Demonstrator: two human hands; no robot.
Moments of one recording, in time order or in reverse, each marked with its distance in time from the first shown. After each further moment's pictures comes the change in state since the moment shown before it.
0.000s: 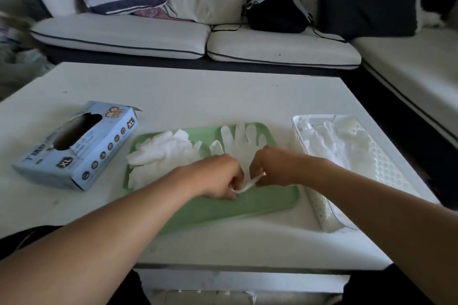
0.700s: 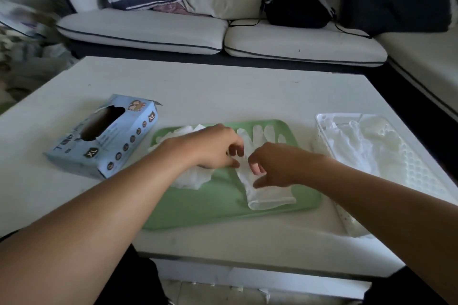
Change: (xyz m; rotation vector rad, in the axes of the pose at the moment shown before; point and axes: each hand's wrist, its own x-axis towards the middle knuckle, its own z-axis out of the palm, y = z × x) left_hand -0.030 -0.024 -0.049 -0.064 0.079 -0.161; right_hand 0.019 -0.041 -0.005 -0.129 -0.052 0.031
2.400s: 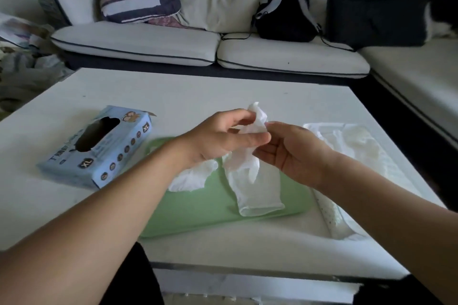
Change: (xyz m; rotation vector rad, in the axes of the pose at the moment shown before) left_hand -0.021 0.033 -0.025 -0.912 0.165 0.129; right_hand -0.051 -0.015 -0.047 1.991 0.318 0.160
